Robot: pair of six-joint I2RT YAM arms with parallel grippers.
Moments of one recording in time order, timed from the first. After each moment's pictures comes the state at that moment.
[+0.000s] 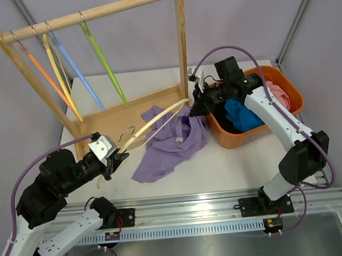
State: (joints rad) left arm -0.72 0.52 1.11 -0.87 0.17 0.16; right arm 0.41 1.56 1.56 -0.78 -0.79 -0.39
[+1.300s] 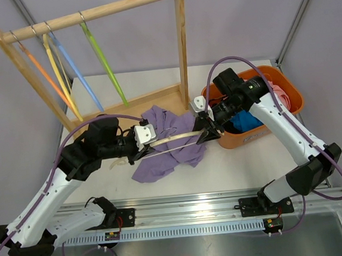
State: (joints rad) left arm -0.72 0.91 1.18 -0.85 0.44 0.42; right arm 0.52 1.47 1.62 -1.34 -1.04 -1.19
